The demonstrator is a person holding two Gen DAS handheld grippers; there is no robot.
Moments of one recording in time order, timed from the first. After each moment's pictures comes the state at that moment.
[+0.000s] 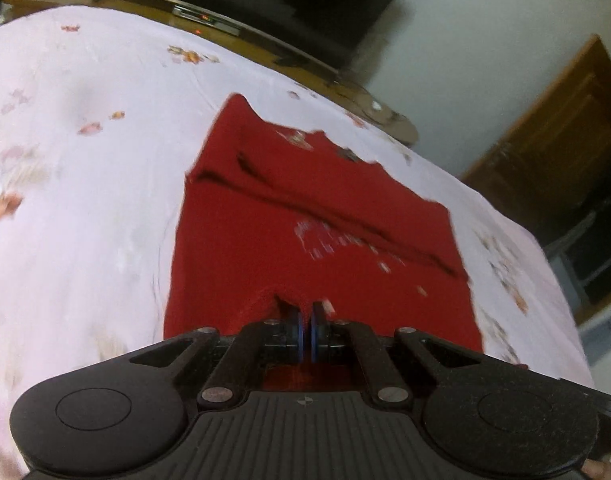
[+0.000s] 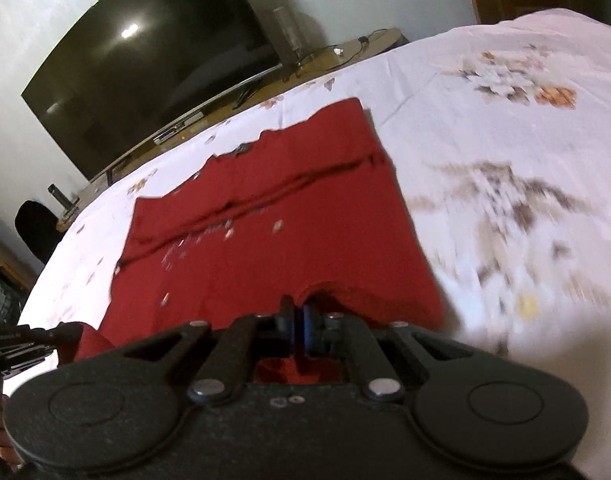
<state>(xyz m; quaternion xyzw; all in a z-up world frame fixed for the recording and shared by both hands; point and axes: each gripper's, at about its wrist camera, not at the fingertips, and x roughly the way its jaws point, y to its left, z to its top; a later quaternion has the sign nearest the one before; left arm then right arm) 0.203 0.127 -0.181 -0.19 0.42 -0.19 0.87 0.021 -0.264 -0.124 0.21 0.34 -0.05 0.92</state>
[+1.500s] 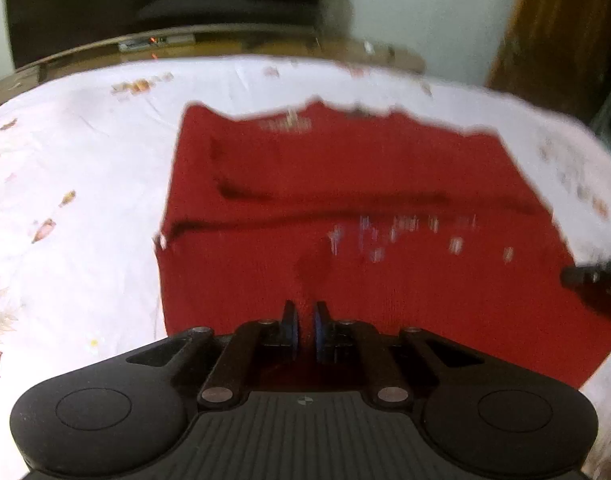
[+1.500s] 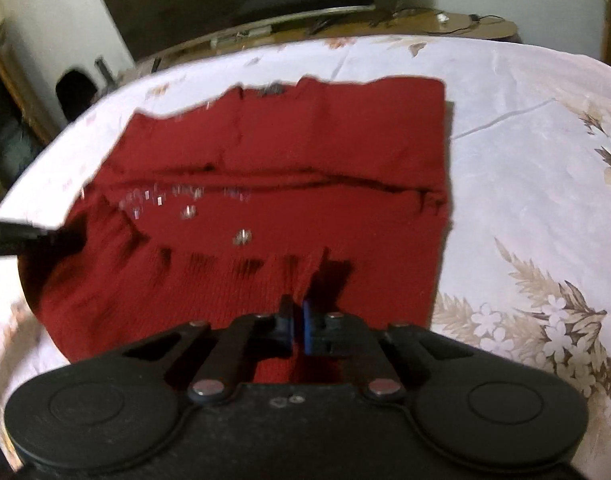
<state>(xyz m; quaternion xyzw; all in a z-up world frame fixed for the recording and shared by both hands) 0.267 0.054 -0.201 0.00 0.42 -0.19 0.89 0.141 -0.305 -0.157 0.07 0.43 0.08 0.90</state>
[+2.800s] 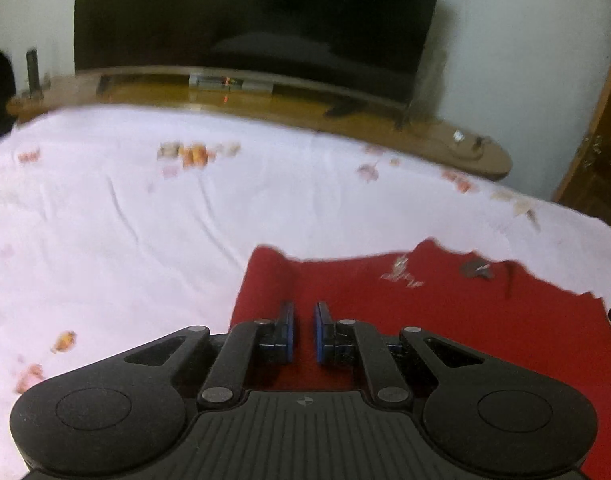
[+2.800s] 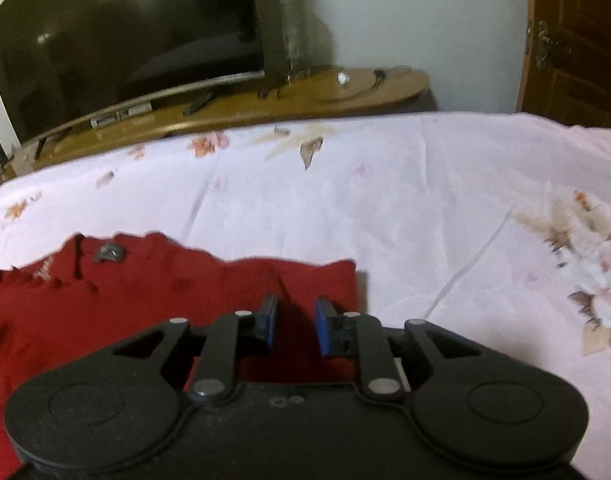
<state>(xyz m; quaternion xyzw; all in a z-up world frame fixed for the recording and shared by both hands) 0.415 0.056 -0.205 -0.05 0.35 -0.09 0.93 0.297 -0.349 -0.143 0.05 0.35 -0.09 0.93</state>
